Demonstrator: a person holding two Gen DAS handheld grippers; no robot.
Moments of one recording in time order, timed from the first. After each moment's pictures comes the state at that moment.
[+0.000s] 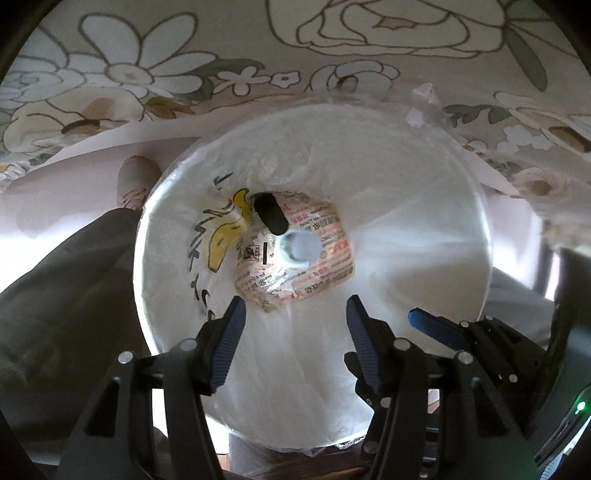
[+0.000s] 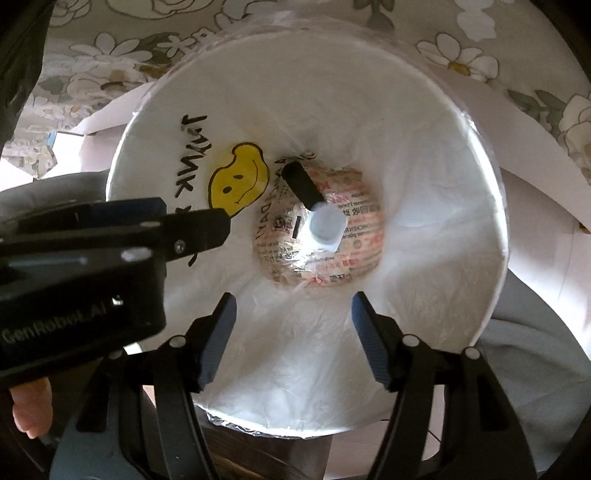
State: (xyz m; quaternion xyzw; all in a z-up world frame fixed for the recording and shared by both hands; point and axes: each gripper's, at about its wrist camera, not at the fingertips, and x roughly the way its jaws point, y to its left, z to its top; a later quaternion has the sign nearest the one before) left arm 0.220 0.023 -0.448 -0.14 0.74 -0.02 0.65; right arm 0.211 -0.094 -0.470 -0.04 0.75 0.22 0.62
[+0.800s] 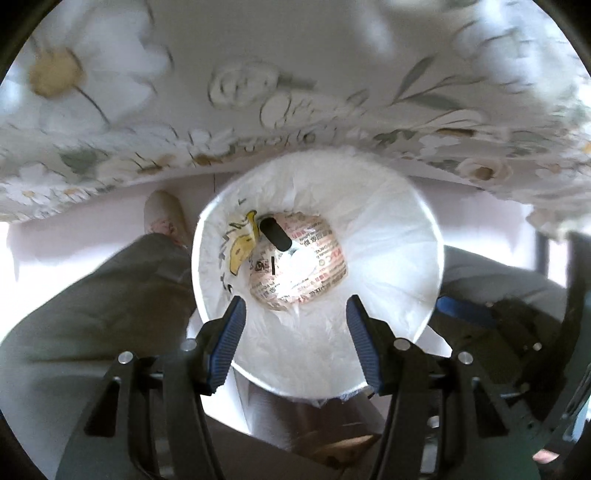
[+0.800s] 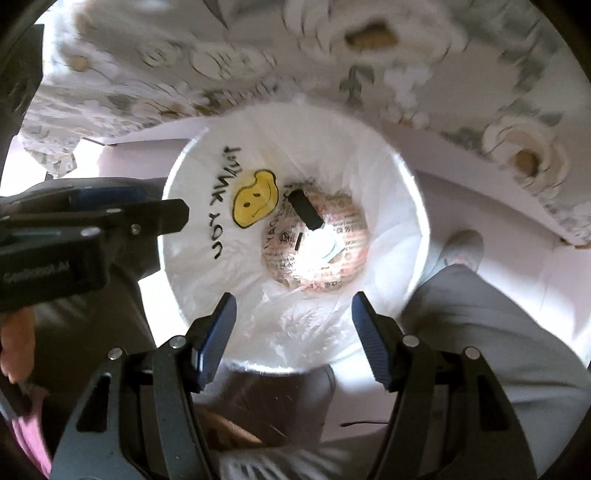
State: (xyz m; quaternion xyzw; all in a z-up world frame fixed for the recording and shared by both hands) left arm 0.198 0.025 -0.355 -0.08 0.70 -0.04 0.71; right arm 0.196 -0.120 -0.381 -0.04 0.70 0.24 0.67
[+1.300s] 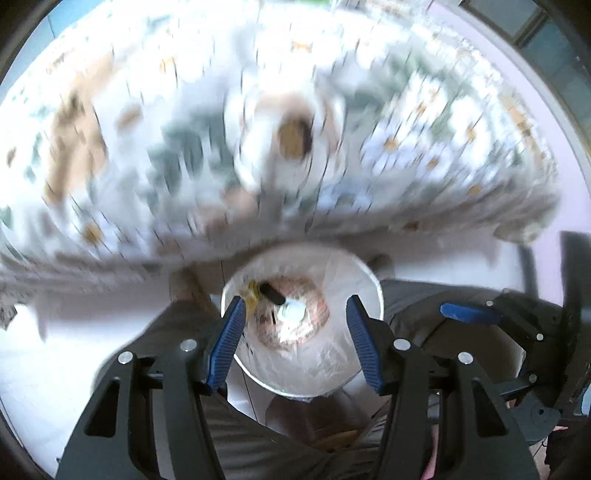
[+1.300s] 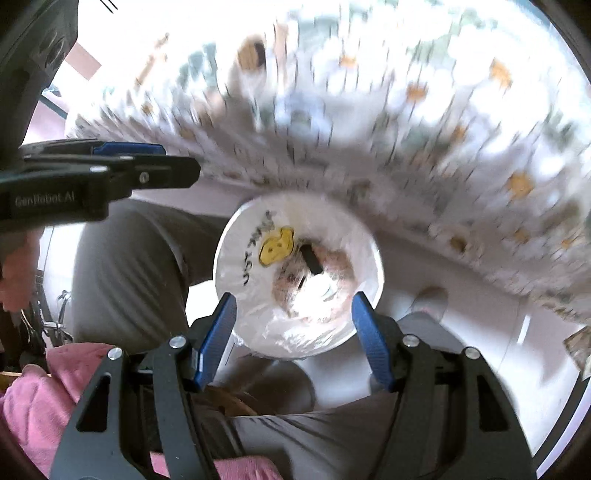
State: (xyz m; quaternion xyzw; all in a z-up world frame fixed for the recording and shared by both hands) left arm 0.206 0.022 -0.204 -0.04 0.61 -0.07 0.79; right arm 0.196 -0.139 -0.244 -0.07 0.61 0.29 0.73
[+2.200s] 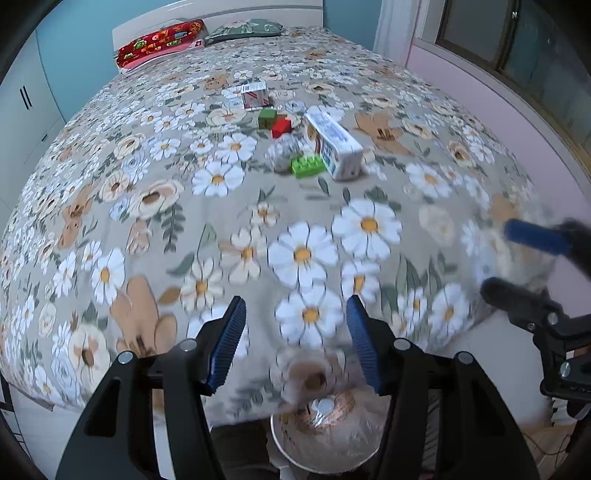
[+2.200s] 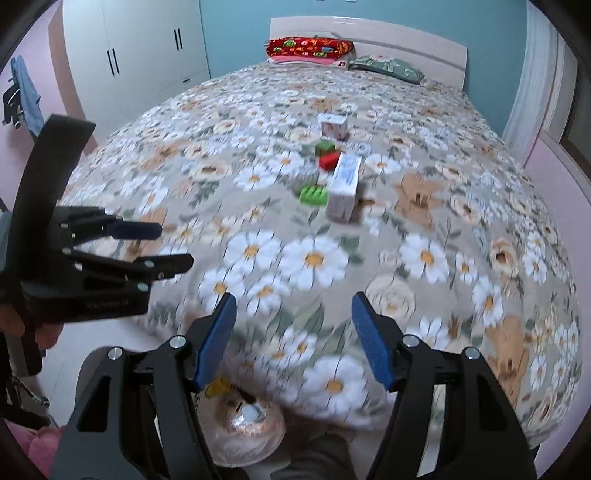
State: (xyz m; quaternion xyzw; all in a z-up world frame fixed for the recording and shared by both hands) left arm 0.330 0.021 -0.077 0.02 0.50 -0.06 0.86; right arm 0.339 -0.145 -0.060 -0.10 0.44 0.24 0.86
